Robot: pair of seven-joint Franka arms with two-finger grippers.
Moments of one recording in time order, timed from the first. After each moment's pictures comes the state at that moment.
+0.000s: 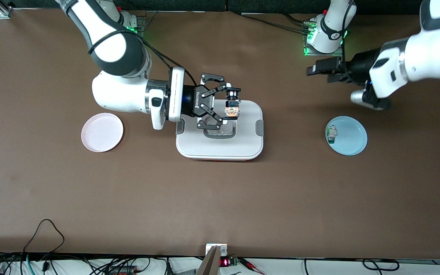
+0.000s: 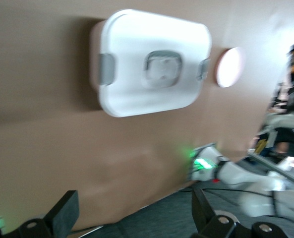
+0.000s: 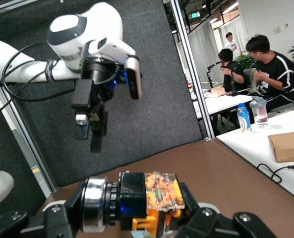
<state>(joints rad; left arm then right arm) -0.01 0.12 -0.14 -1.60 -0.73 1.48 -0.17 0.15 0.47 0.55 -1.54 1.54 2.35 -1.67</state>
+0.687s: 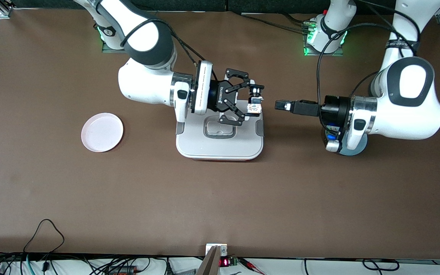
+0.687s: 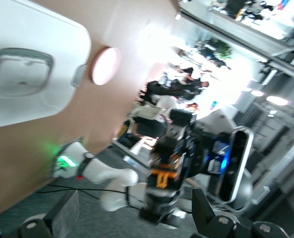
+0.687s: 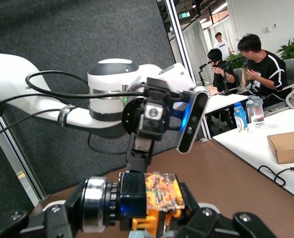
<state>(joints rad) -0.03 0.36 -0.15 -1.60 -1.34 1.61 -0.16 0.28 0.53 0.55 -1.45 1.54 2.51 -1.64</state>
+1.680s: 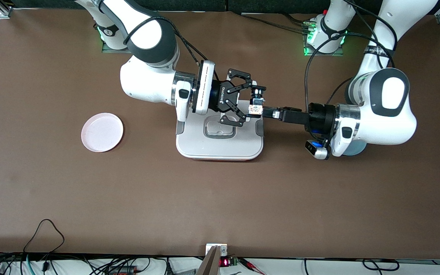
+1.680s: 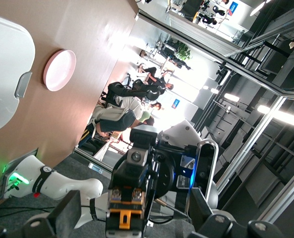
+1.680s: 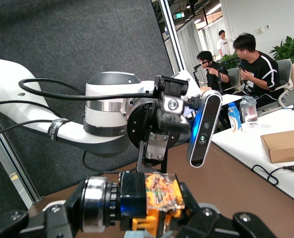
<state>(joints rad) -0.09 0.40 -0.15 -1.60 -1.51 1.70 -0.07 0.28 0.53 0.55 -1.45 1.54 2.53 -1.64</state>
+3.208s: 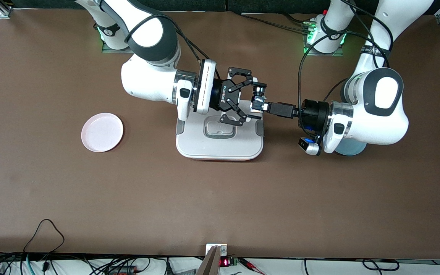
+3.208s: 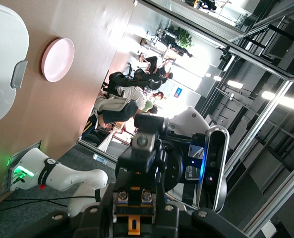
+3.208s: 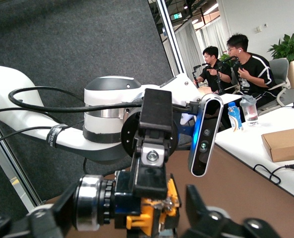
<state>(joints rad) -0.11 0.40 -0.14 -1.60 -1.51 1.65 -0.04 0.29 0.53 0.55 -1.44 1.54 2.54 -1.61</state>
